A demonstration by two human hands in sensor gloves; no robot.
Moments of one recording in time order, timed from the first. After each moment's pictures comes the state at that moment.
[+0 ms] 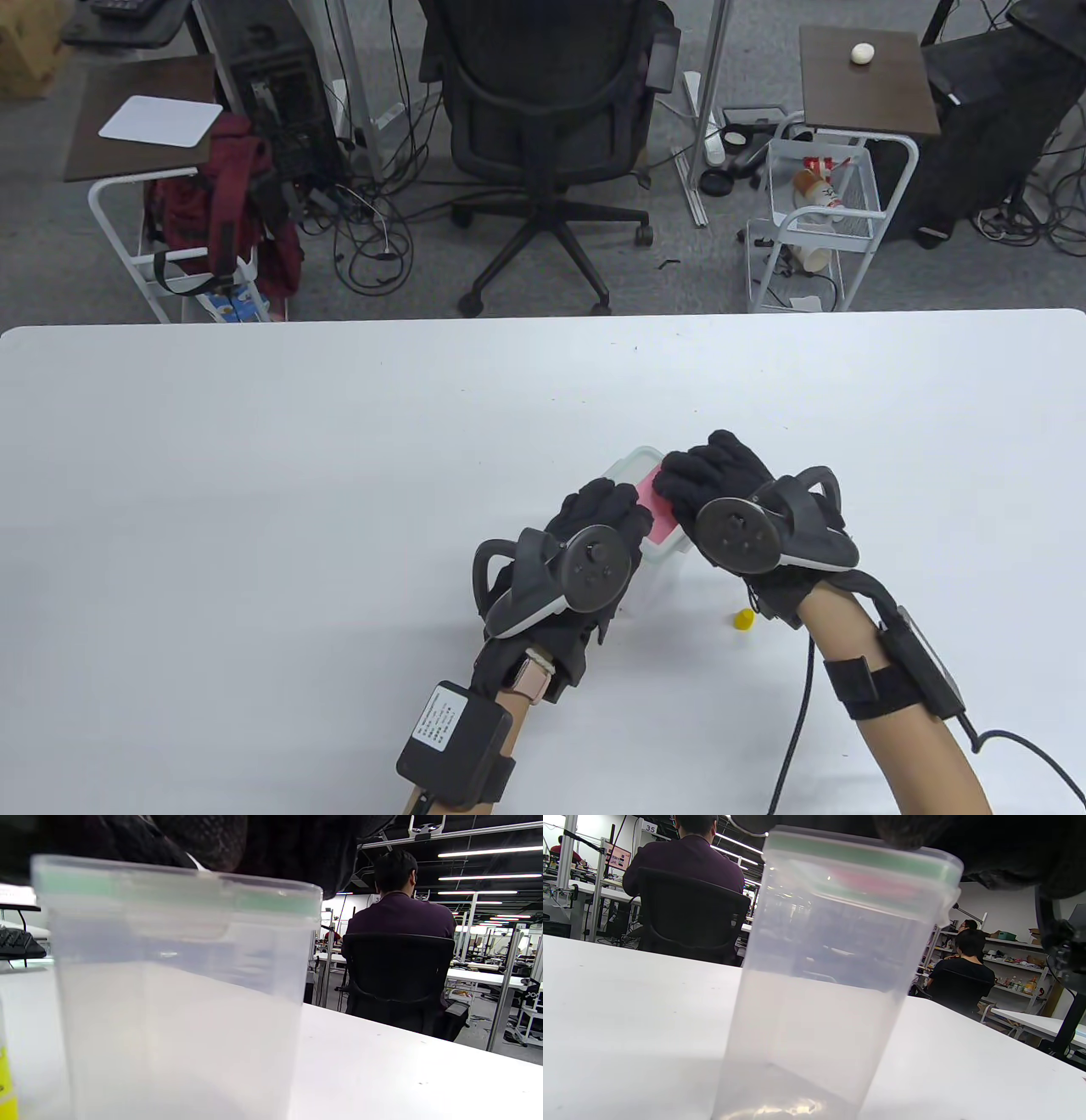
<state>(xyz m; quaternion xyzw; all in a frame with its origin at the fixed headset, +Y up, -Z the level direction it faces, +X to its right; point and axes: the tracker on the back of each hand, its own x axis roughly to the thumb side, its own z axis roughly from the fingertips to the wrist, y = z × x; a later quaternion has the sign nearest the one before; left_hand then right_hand) -0.023 -0.637 -0.282 0.02 -0.21 0.15 0.97 0.153 -0.609 -0.313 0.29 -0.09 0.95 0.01</state>
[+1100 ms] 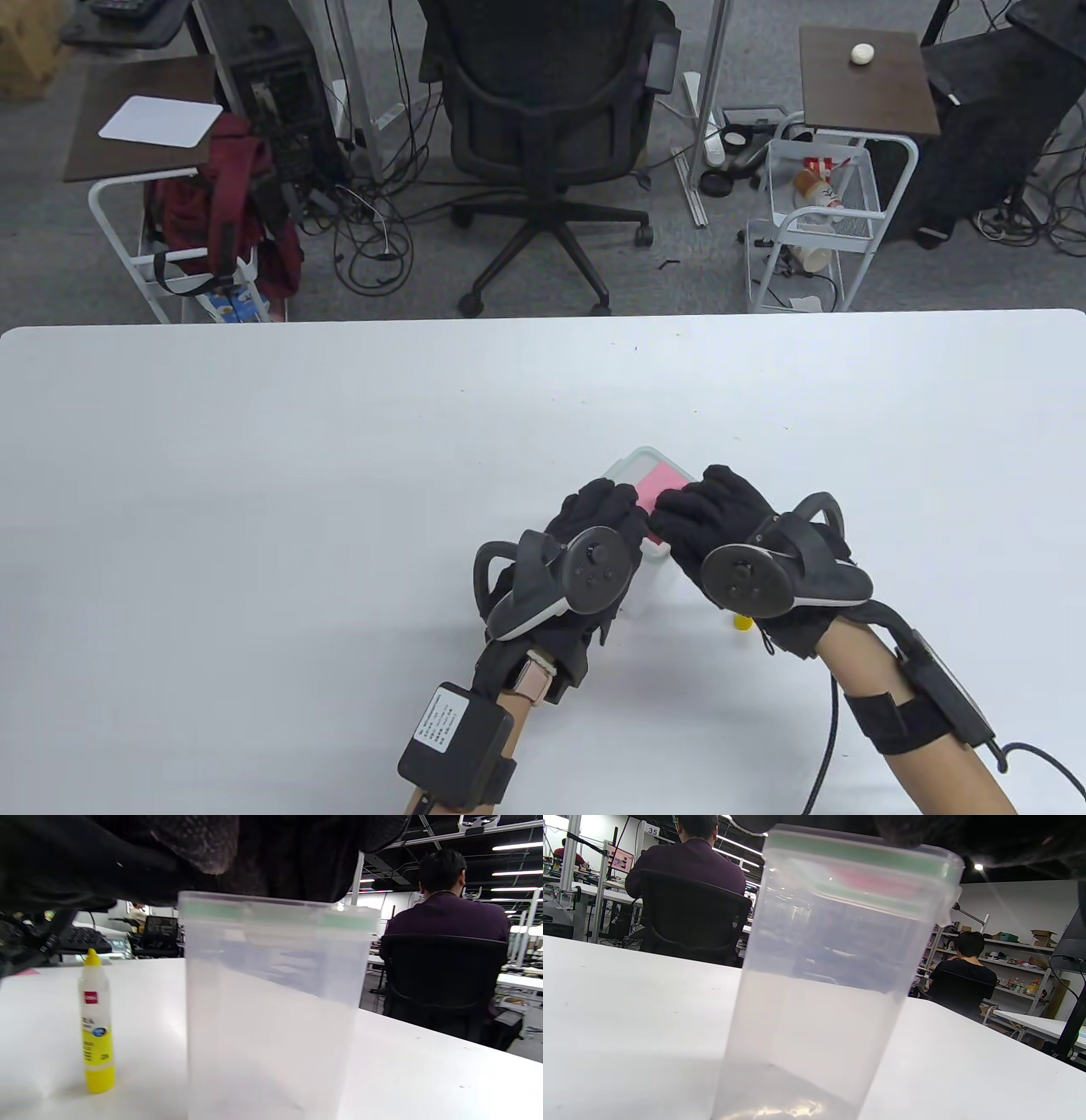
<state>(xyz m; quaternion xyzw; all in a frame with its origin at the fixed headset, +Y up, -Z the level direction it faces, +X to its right) -0.023 -0.637 -0.281 0.02 -0.20 0.15 0.97 0.157 -0.606 -0.276 0.36 -0.08 0.93 0.04</state>
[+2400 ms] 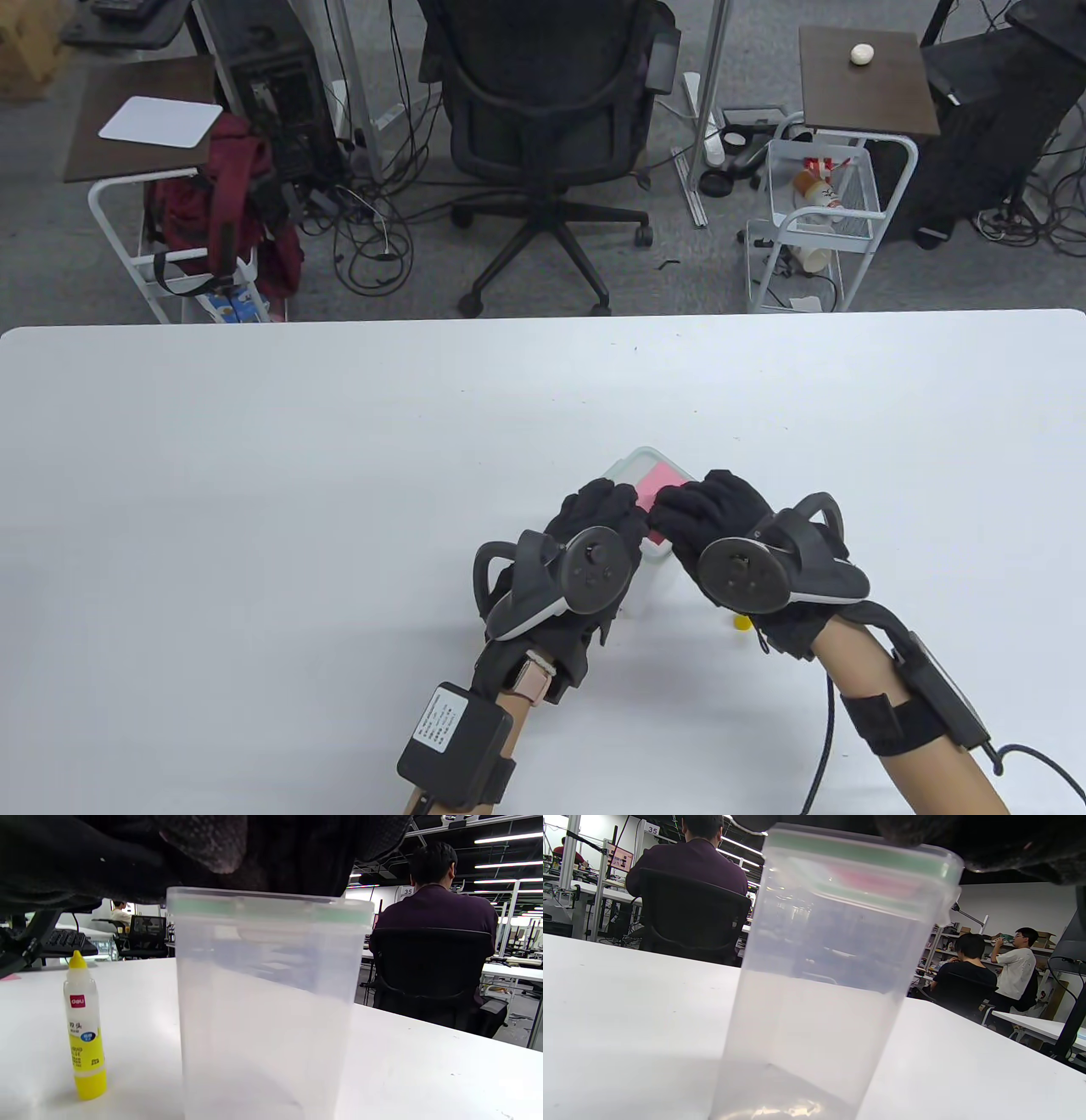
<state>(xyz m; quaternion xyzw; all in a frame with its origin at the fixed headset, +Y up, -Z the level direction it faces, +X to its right) -0.023 -0.638 -0.281 0.02 -0.20 0.15 0.97 0.157 -0.608 -0.284 0.33 -0.07 0.94 0.04</state>
